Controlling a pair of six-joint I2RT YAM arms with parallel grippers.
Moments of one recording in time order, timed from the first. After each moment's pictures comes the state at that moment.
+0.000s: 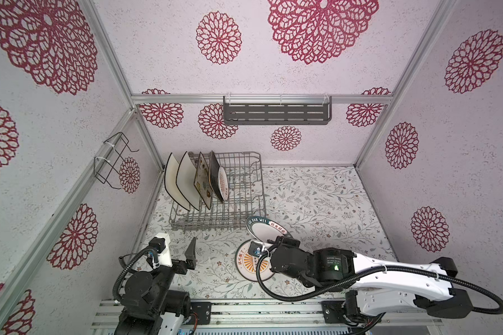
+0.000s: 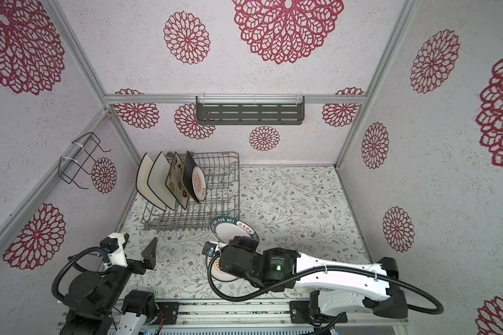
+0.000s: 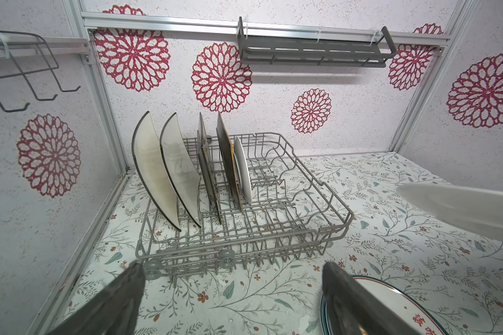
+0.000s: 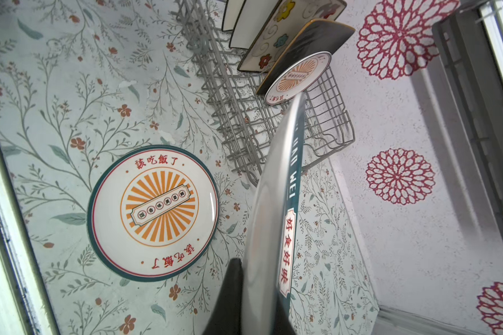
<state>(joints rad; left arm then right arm) -0.14 0.03 0.64 -0.72 0.01 -0.03 1.47 1.21 1.19 -0.80 0.69 -0.25</state>
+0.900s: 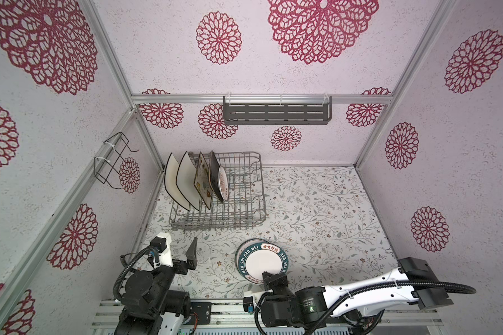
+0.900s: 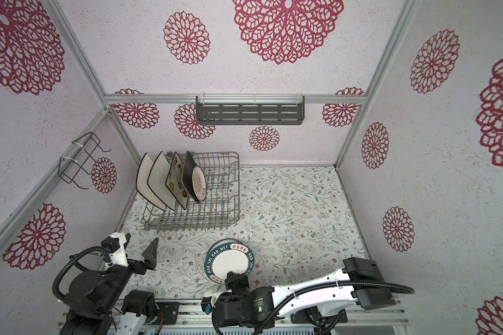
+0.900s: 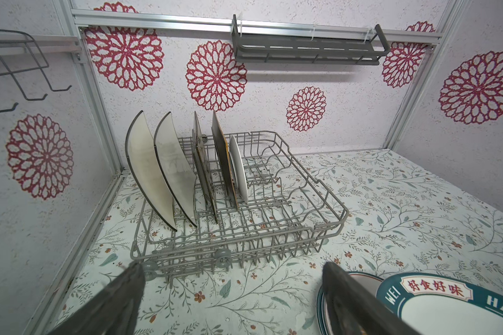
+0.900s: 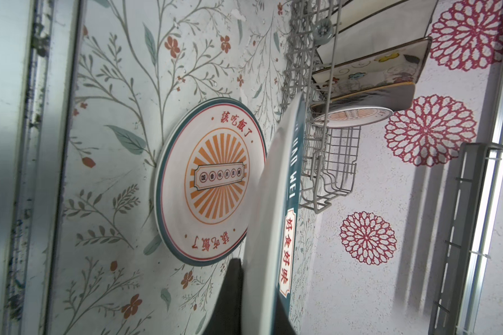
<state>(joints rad) -0.14 0.03 0.64 -0.72 0.04 -0.02 1.74 1.34 0.84 -0.54 0.85 -0.45</state>
